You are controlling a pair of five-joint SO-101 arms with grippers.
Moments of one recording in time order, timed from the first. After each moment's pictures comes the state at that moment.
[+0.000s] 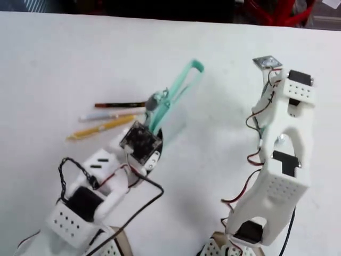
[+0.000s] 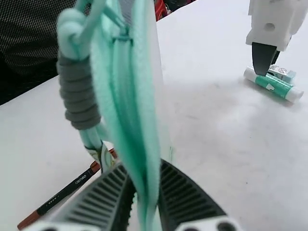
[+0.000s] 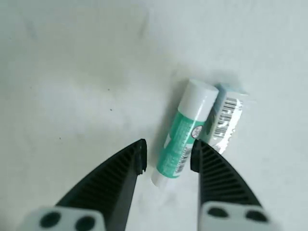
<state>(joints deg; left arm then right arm) 28.5 -72.2 72.1 39.1 -11.0 15.6 26.6 -15.1 84.1 37.6</state>
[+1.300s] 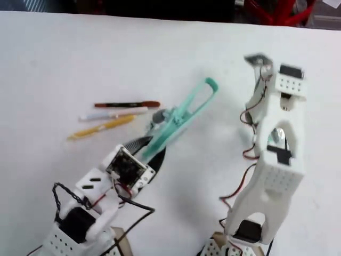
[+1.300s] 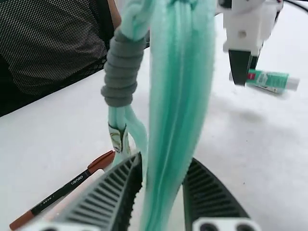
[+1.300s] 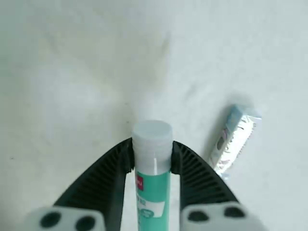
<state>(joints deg) 28.4 -101.1 87.3 43.7 -11.0 11.7 29.4 -27.7 93.1 37.4</state>
